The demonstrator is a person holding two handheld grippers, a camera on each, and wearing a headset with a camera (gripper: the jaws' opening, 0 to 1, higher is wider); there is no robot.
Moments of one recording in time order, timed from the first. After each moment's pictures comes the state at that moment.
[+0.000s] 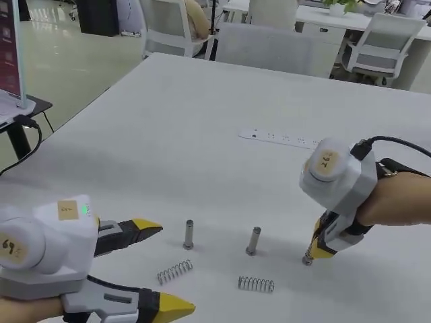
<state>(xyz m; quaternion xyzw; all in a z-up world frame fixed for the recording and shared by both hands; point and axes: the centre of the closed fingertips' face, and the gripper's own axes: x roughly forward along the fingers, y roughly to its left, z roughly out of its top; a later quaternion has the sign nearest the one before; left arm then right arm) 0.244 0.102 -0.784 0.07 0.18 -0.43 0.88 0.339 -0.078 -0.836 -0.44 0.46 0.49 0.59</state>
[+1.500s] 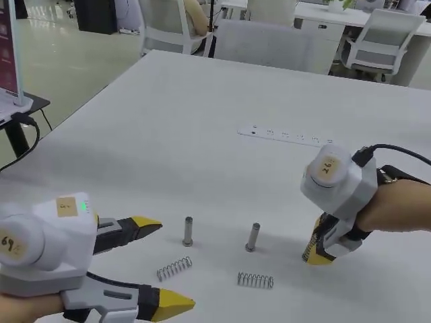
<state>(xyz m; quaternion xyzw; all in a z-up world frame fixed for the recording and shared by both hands) 0.245 0.102 -0.785 0.06 0.18 -0.43 0.88 0.340 -0.083 -0.845 -0.43 0.46 0.49 0.61</state>
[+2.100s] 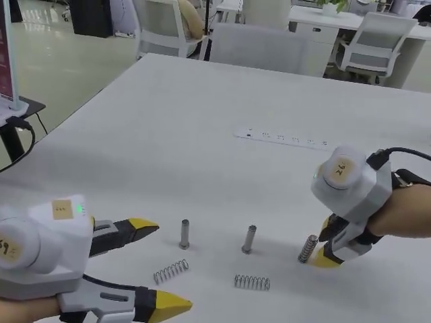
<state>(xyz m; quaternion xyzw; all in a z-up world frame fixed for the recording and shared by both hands) 0.245 0.101 -0.784 0.07 0.18 -0.43 0.88 0.335 -0.099 -0.836 -0.41 0.45 0.47 0.63</state>
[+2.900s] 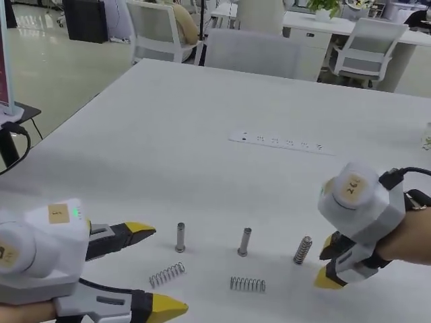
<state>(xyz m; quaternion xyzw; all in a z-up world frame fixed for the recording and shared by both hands) 0.243 0.100 -0.782 0.07 0.17 -0.43 0.88 0.301 -0.100 -0.835 -0.39 0.45 0.48 0.65</state>
